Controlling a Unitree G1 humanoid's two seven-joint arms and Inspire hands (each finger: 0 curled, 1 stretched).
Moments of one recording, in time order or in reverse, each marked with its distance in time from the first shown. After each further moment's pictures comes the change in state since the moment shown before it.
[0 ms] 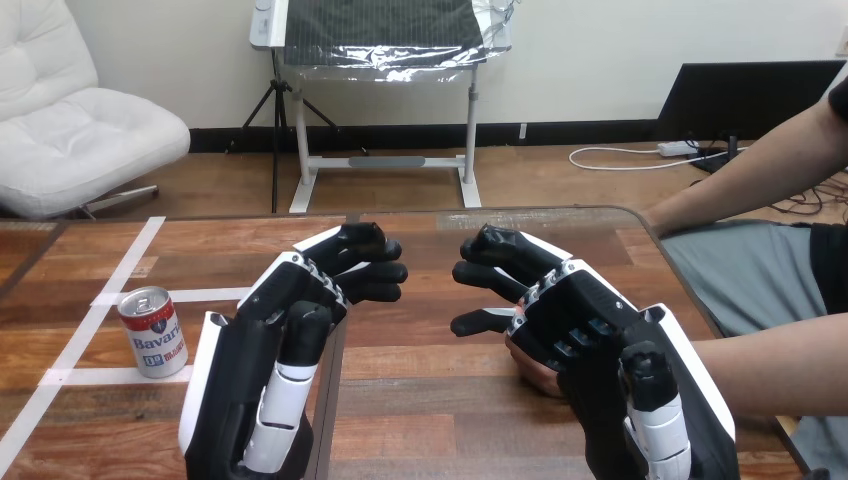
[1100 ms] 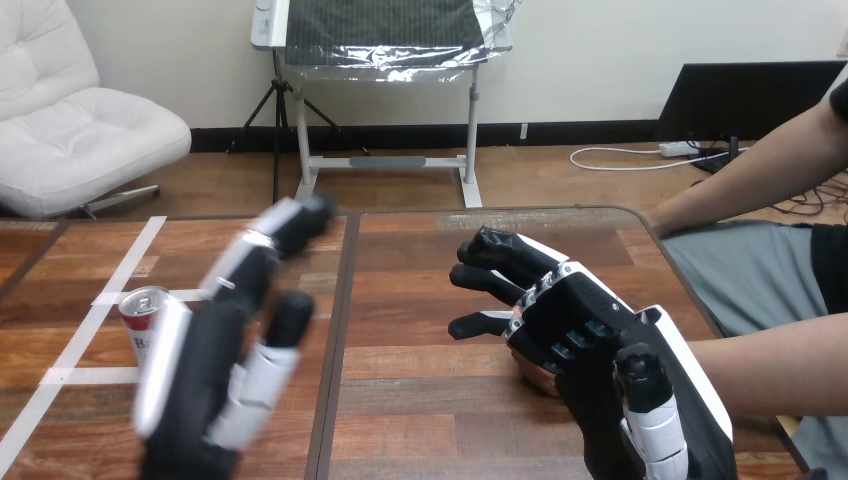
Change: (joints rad) left arm -0.052 0.016 0.218 0.000 0.315 0.018 0.143; right arm 0.000 -0.002 -0.002 0.000 0.001 0.011 0.008
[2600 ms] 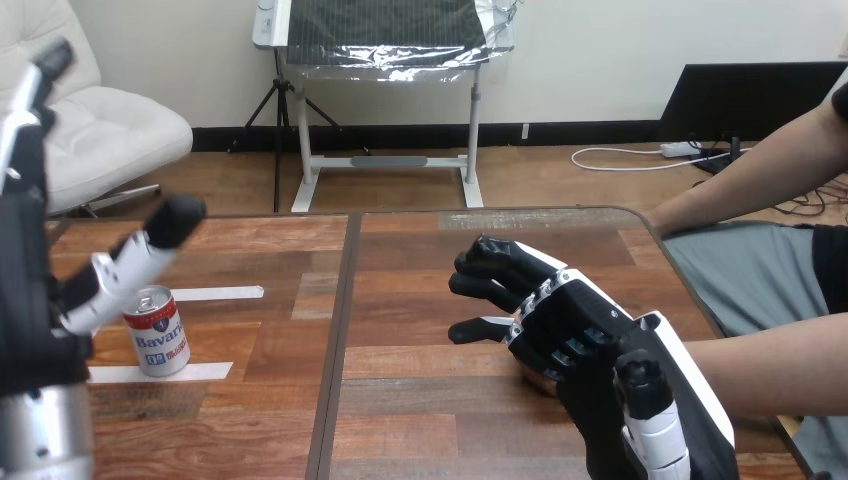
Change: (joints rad) left arm -0.254 0.084 0.293 0.035 0.130 0.127 0.231; right arm 0.016 -0.018 0.000 -0.009 0.001 0.000 0.005
